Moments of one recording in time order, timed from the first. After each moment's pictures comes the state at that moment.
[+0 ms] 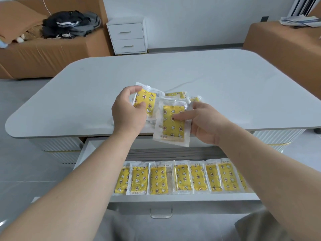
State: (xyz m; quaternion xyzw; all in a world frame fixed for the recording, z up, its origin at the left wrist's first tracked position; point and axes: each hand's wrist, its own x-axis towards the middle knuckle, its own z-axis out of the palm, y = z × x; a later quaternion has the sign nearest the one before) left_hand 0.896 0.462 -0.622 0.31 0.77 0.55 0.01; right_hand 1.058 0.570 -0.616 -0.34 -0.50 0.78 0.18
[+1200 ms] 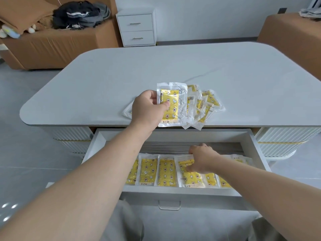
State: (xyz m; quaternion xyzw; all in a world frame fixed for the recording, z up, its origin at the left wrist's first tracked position) left_hand 0.900 0.464 -0.637 0.29 0.75 0.57 0.17; right_hand 1.065 0.542 -0.736 -0.38 -0.88 0.20 -0.21
